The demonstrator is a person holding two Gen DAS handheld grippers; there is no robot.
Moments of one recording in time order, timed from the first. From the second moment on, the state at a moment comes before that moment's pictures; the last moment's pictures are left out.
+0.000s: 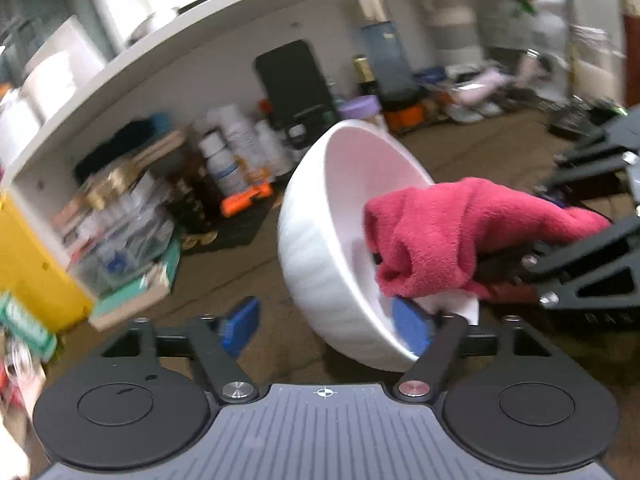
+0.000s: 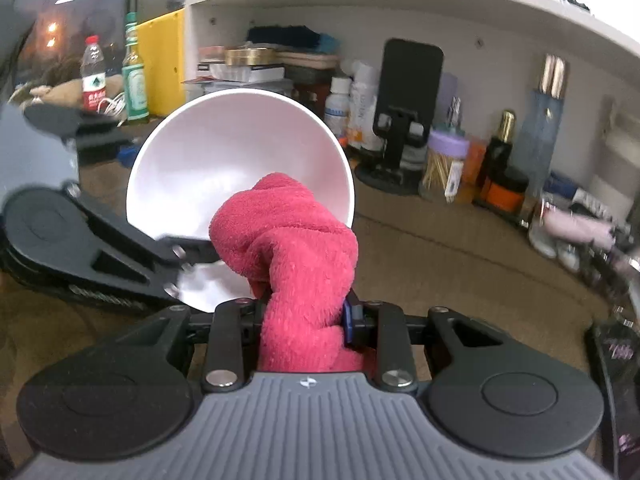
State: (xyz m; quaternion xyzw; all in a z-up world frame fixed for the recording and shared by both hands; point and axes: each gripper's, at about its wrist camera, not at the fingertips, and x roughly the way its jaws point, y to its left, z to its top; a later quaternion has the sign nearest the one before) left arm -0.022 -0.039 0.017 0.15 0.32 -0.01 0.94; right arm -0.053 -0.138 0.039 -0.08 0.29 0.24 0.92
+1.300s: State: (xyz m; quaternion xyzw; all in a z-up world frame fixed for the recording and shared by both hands) left arm -0.054 -0.024 0.033 0.26 0.33 -0.10 0.90; right arm -0.146 -0.067 0.045 -0.43 0.04 0.26 0.87
